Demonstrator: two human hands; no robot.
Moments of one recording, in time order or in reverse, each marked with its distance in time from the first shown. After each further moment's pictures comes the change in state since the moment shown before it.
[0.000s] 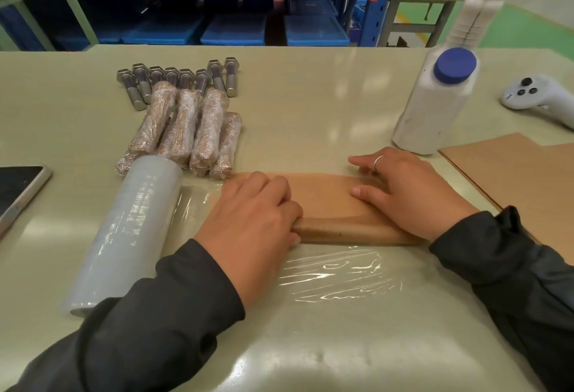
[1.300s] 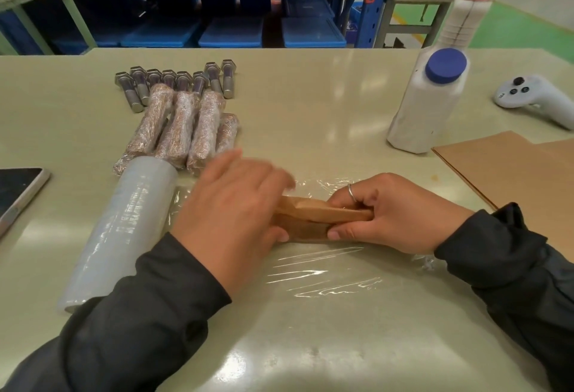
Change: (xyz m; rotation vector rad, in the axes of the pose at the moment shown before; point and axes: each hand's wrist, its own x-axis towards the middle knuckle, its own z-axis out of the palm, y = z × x) left_hand -0.004 -0.002 -0.015 -0.008 0.096 -0.065; right_hand -0.021 -0.023 -0.012 0.498 -0.313 -0.211
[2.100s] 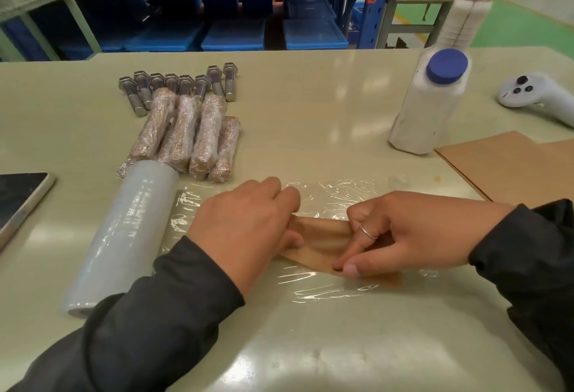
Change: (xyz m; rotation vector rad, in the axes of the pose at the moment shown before) left_hand 0.009 0.008 0.007 0.155 -0.257 -0.029; right_hand -0.014 -0.008 -0.012 -0.162 -0.314 0.078
